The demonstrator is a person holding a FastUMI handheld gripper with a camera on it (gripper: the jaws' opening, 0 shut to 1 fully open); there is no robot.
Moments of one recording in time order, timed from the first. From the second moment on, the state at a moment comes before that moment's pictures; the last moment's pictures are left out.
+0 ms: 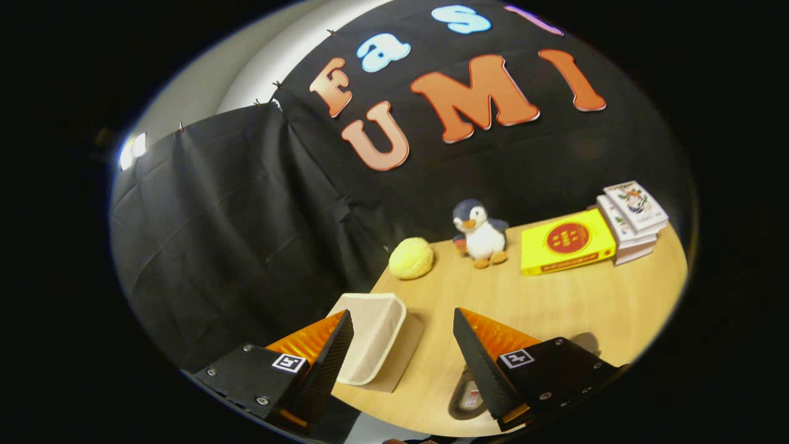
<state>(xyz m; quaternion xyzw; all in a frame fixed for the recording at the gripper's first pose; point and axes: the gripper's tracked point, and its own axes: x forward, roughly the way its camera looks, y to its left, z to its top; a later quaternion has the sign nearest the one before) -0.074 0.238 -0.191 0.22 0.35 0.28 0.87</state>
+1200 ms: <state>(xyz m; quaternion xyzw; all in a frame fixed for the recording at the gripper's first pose) -0.166 0.403 -0.333 0.36 0.58 0.33 0.65</state>
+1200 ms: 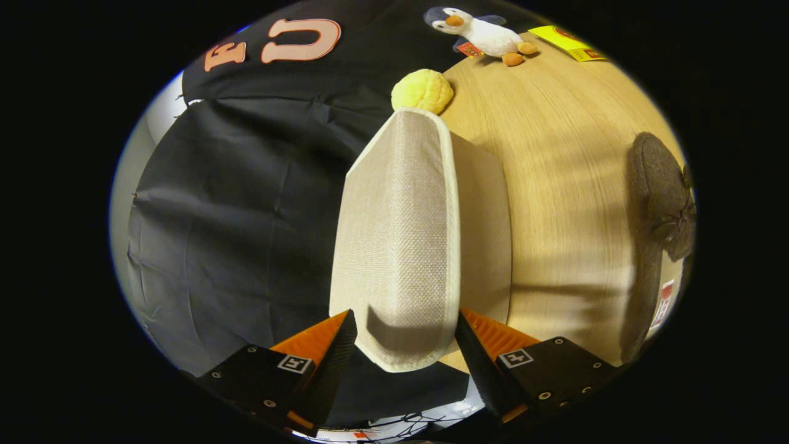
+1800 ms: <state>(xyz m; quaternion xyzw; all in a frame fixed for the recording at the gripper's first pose) -0.148 0.450 -0.179 0.39 0.48 0.44 0.65</state>
